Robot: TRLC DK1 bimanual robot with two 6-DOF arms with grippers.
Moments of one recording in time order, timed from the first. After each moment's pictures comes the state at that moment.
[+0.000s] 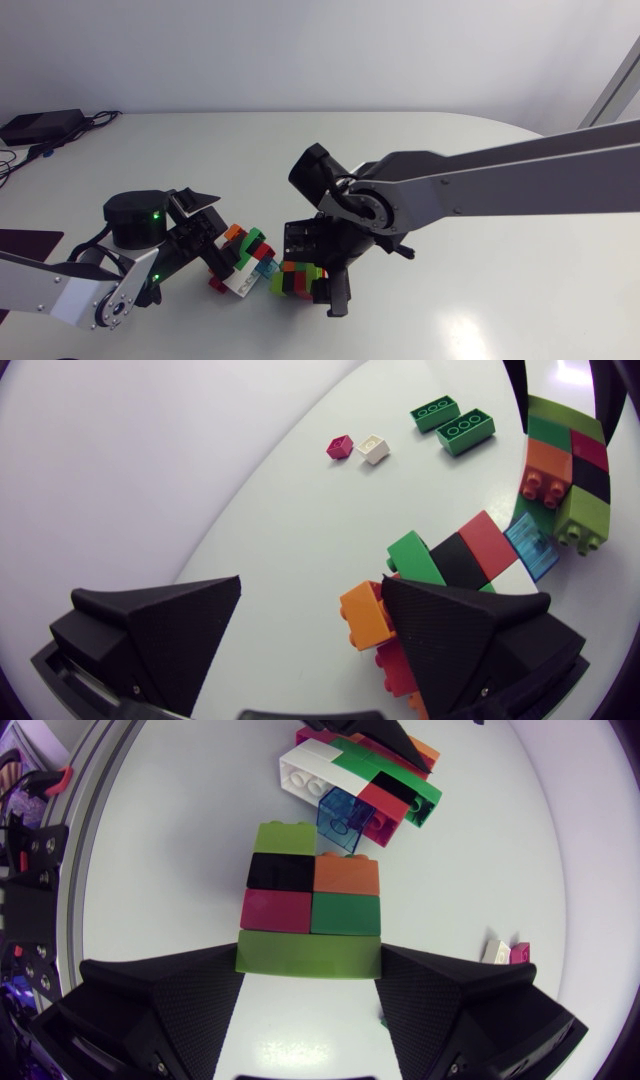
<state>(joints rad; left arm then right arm) -0.34 1.55 0.35 0.77 -0.01 0.77 0.82 1.74 1.13 -0.53 -0.11 -0.80</state>
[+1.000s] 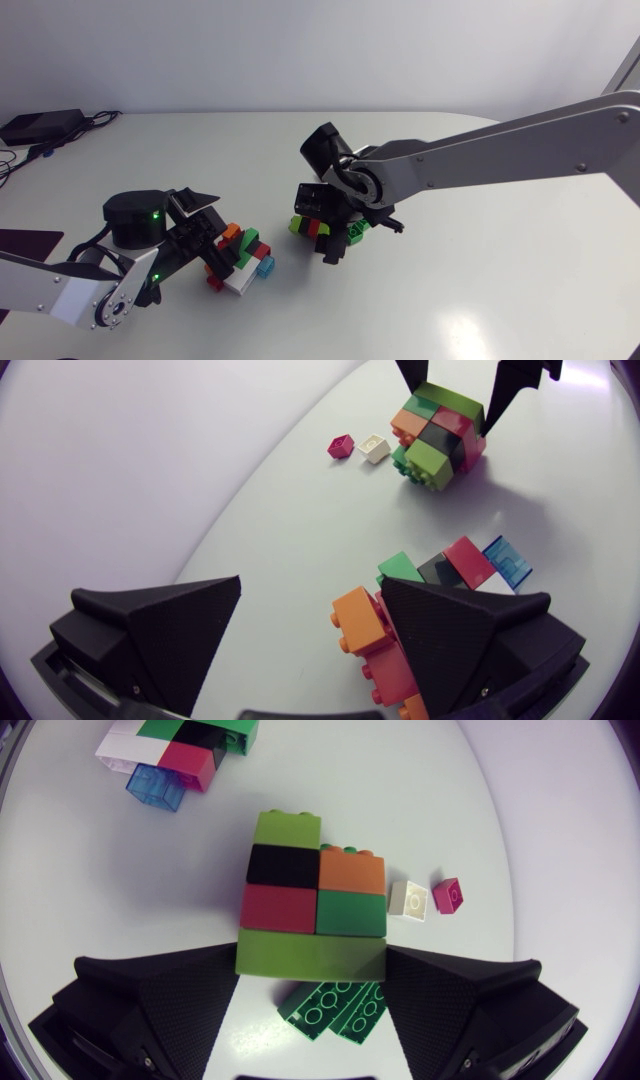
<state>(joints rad) -0.34 1.55 0.35 0.77 -0.01 0.77 0.71 1.88 1.23 -0.36 0.14 -0.73</state>
